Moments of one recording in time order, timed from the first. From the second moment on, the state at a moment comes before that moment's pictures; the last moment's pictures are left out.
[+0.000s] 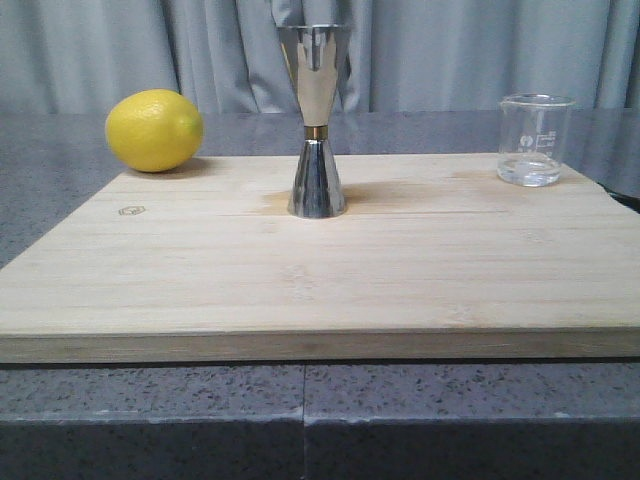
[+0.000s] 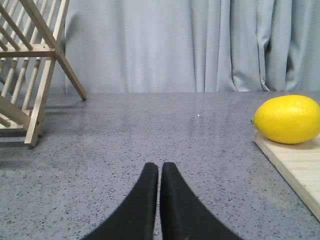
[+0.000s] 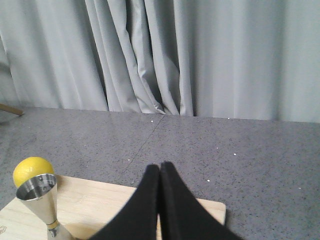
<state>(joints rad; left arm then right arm) -0.05 -0.01 0.01 -0.01 0.03 0.03 -0.19 0.60 -0.65 -1.84 -0.58 1.97</state>
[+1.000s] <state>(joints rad) -0.05 -0.01 0.01 -0.01 0.03 0.03 -0.07 0.21 -0.19 -0.18 -0.02 0.21</state>
